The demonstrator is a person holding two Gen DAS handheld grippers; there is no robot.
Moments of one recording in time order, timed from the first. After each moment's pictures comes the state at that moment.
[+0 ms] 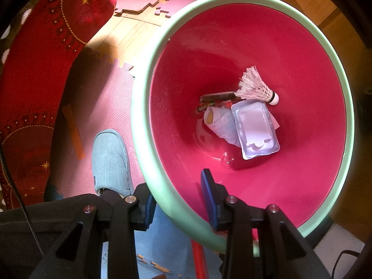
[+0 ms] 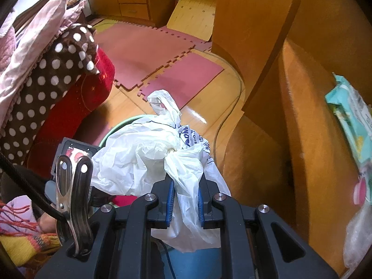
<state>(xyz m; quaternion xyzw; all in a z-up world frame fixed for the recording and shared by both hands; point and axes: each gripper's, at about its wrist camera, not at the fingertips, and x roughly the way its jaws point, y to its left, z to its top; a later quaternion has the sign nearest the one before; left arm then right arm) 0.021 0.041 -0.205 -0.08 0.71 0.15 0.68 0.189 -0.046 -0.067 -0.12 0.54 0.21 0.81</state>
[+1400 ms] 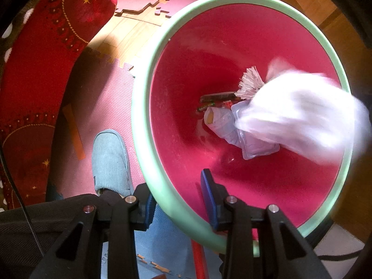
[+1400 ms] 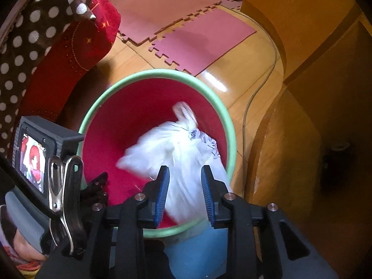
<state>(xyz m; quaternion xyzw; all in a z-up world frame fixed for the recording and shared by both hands) 0.021 0.042 -0.204 -0.08 0.71 0.16 0.68 0.224 0.015 -0.187 -0.16 0.62 0.25 0.72</state>
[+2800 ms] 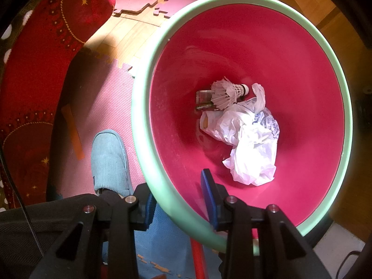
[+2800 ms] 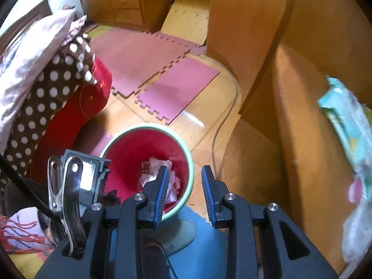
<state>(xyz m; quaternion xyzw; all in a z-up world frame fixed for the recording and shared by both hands) 0.019 0.036 -0.205 -0.08 0.71 0.15 0.68 0.191 -0.049 -0.042 -0.11 0.52 0.19 0.82</state>
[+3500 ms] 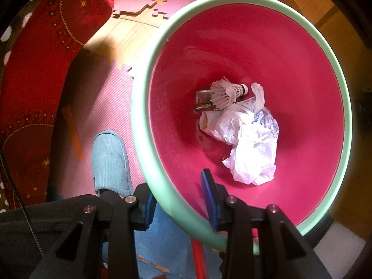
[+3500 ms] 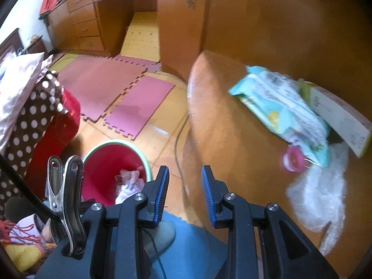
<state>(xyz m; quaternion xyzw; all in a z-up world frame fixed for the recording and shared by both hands) 0.019 0.037 -0.205 -0.08 0.71 0.15 0.68 0.171 -0.139 0.012 -0.07 0.49 0.08 0.86</state>
